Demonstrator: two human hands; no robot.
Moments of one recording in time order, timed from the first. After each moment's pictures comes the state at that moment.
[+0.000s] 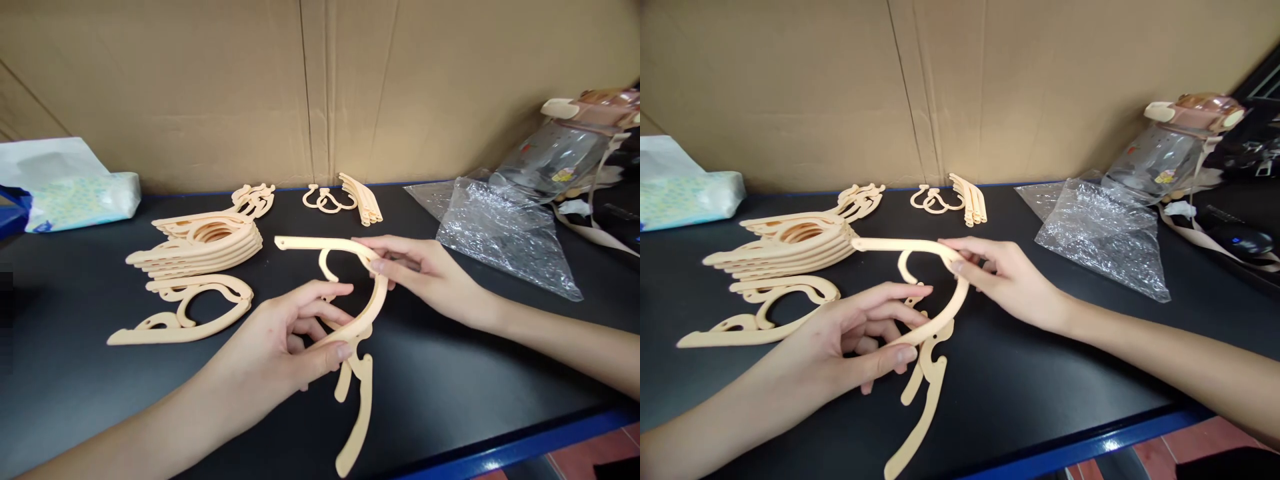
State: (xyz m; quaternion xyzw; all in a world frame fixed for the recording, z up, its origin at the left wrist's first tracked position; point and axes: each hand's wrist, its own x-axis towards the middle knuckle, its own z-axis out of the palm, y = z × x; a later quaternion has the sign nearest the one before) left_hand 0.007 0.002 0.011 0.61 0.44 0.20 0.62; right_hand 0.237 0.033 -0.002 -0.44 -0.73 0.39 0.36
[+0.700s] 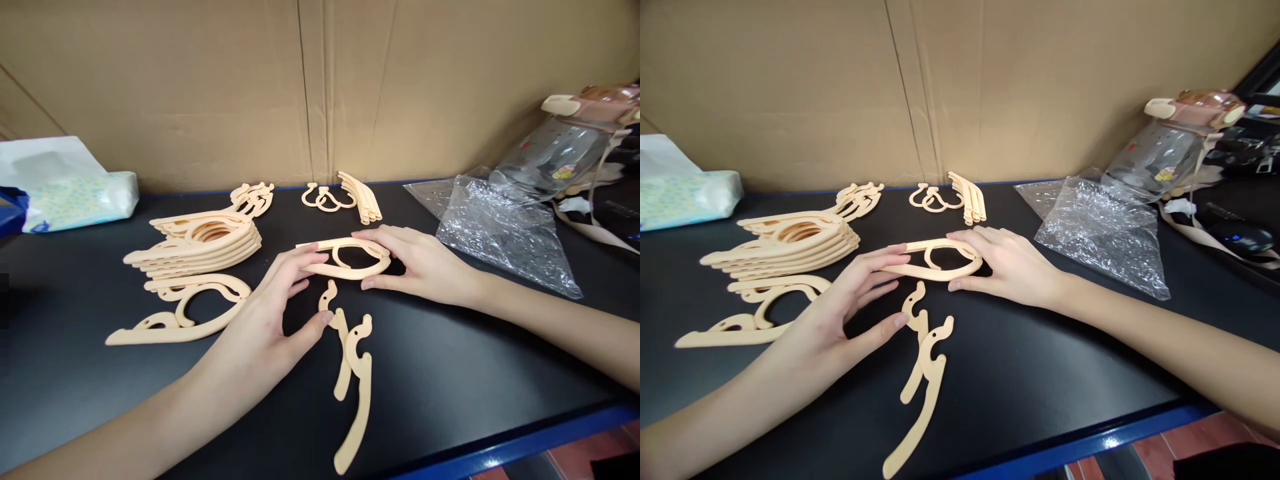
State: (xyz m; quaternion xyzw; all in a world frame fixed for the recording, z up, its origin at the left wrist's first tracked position) left_hand 0.001 0.012 0.001 0.77 0.42 0.30 0.38; right_hand 0.256 0.055 -0.010 -0.43 -0.88 0.08 0.20
